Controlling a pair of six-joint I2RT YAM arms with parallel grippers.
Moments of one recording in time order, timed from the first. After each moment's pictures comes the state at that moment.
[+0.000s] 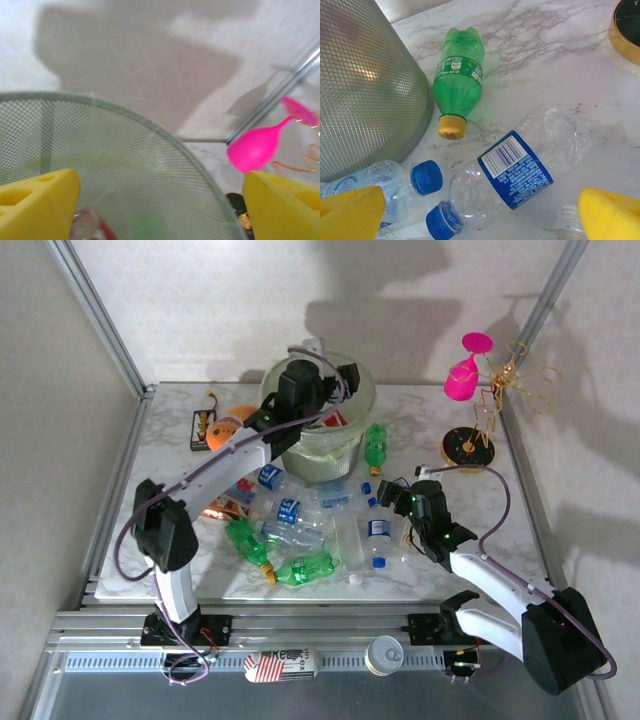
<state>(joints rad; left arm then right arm) -0.65 1.82 1.71 -0.03 -0.25 -0.47 0.48 1.04 0.43 0.07 0.26 0.51</state>
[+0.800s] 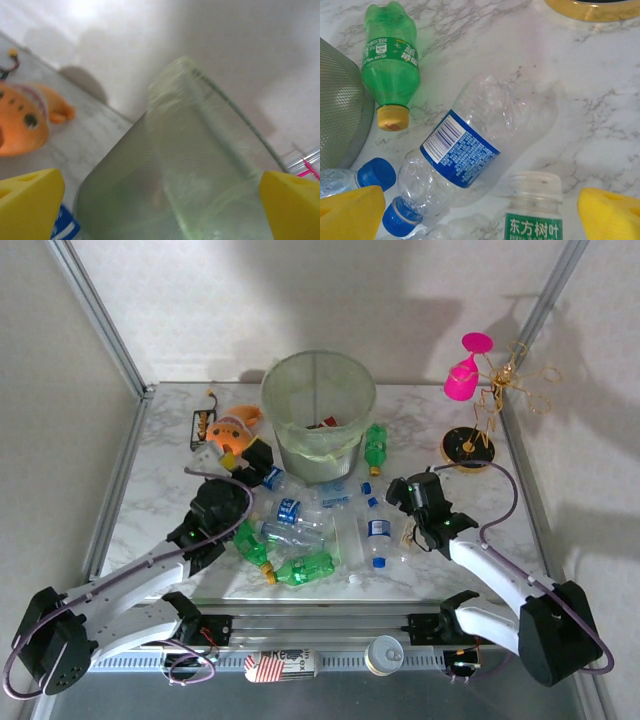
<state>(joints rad) -0.66 0.99 0.51 0.44 -0.60 -0.80 0.46 1.07 0.55 -0.24 0.34 0.70</state>
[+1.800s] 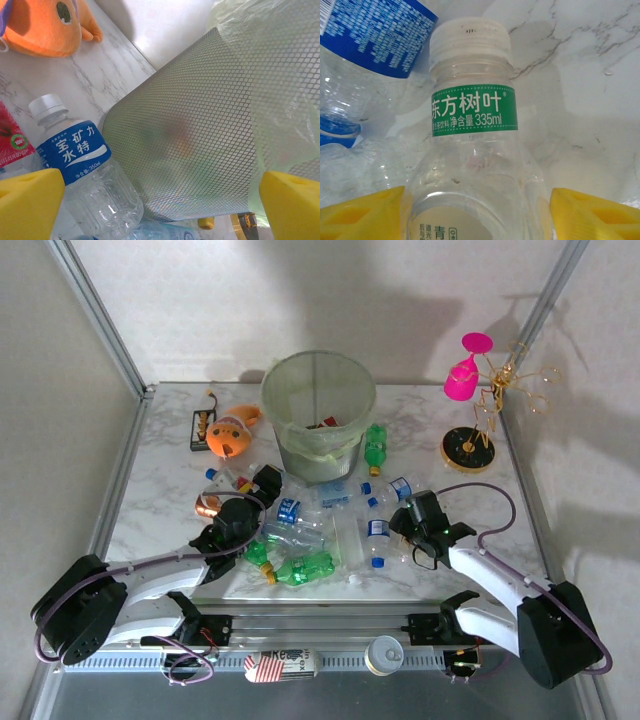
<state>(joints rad) -0.70 1.18 0.35 0.64 -0.56 -1.04 0.46 1.08 0.45 -0.39 0.15 0.90</state>
